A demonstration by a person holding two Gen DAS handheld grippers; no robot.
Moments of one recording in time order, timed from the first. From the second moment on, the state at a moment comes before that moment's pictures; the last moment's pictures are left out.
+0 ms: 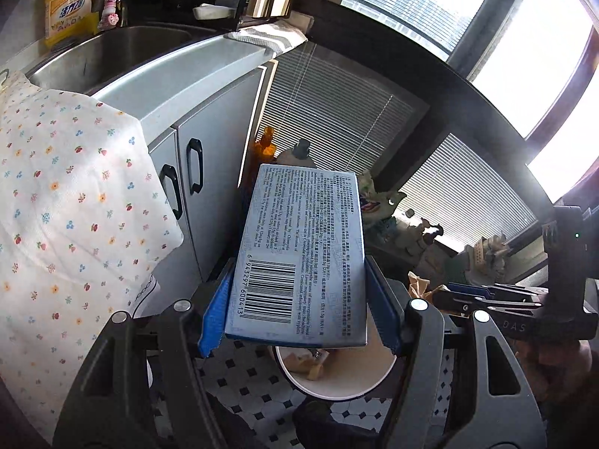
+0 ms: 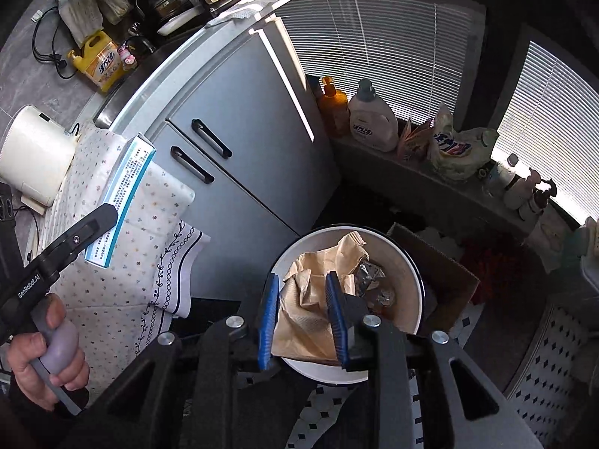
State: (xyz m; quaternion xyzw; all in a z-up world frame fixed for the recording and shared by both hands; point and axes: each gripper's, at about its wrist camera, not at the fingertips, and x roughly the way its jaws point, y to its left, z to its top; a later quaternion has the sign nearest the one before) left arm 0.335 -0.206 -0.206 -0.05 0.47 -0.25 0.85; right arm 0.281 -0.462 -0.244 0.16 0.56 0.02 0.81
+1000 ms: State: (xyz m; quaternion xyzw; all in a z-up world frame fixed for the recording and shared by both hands) left arm 0.284 -0.328 -0.301 -0.06 0.55 -0.27 0.79; right arm 0.222 -0.568 -0.244 0.12 0.57 -0.02 0.81
